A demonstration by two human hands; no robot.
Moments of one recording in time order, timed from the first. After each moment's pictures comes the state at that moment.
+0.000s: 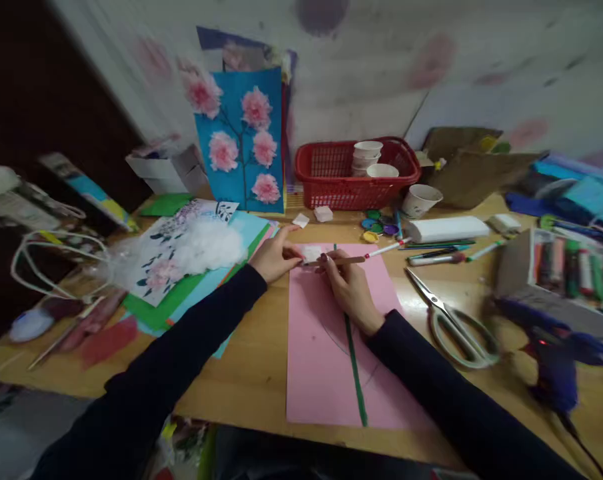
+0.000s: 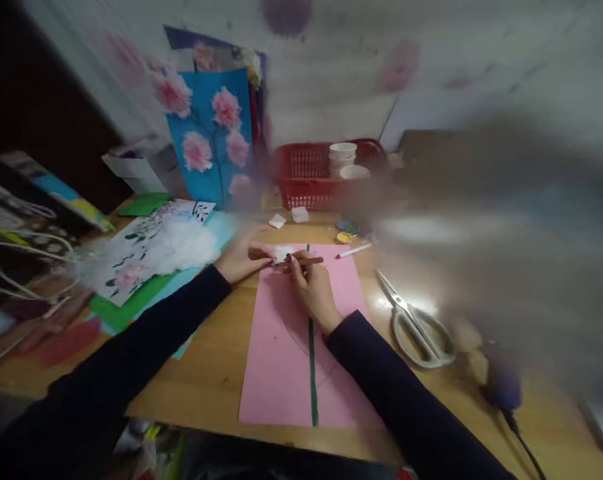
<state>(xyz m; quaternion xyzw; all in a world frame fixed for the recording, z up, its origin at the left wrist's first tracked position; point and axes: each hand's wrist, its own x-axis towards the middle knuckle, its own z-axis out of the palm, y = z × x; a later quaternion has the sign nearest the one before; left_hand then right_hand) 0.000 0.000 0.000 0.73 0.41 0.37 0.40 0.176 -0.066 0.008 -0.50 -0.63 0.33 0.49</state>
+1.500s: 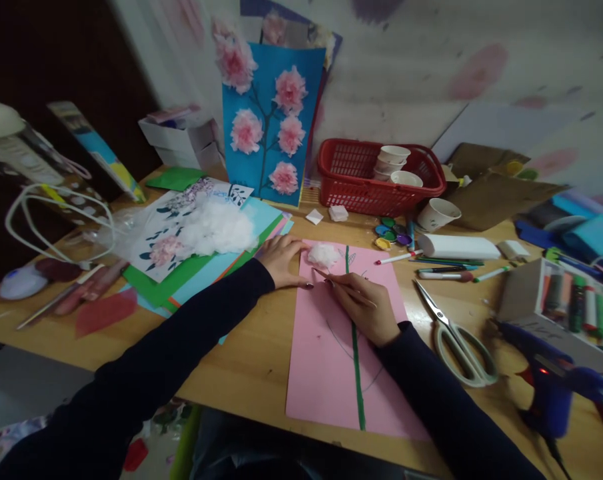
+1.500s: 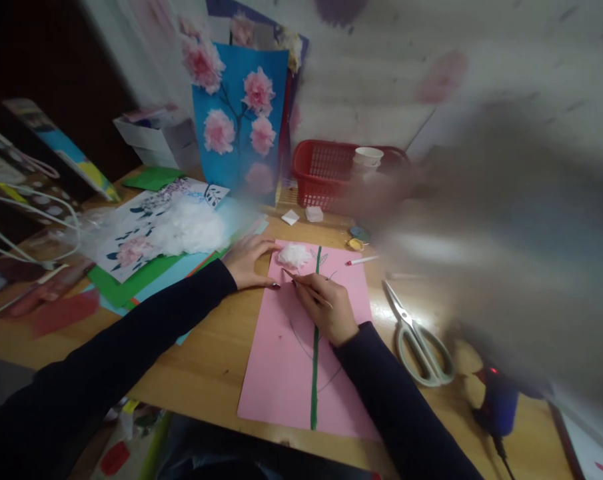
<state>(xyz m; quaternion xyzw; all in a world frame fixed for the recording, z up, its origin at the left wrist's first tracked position) -0.015 -0.026 0.003 0.83 0.50 0.20 0.14 0.193 -0.091 0.012 -0.48 -0.74 0.24 0.39</state>
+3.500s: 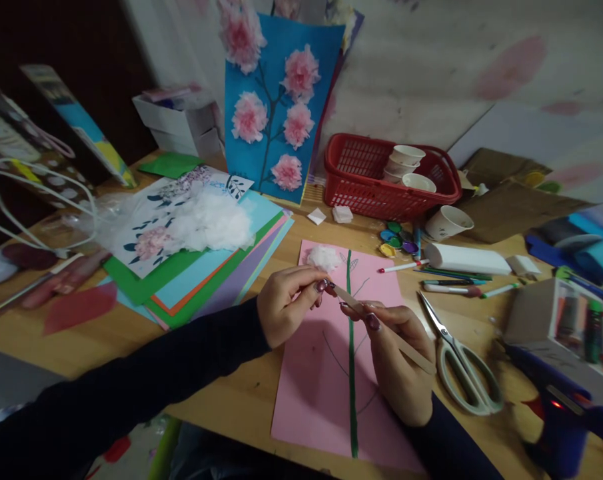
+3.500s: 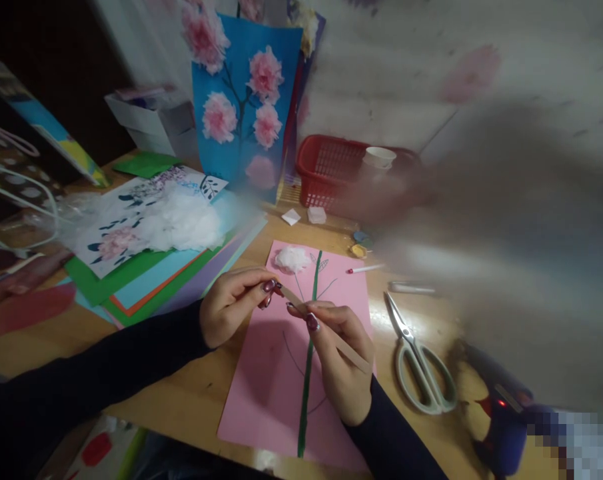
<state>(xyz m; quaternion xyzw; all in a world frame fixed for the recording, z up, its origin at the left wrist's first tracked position) 0.018 -0.096 0.047 0.66 0.38 0.49 0.42 0.191 -0.136 0.028 -0.40 -0.54 0.45 0.59</state>
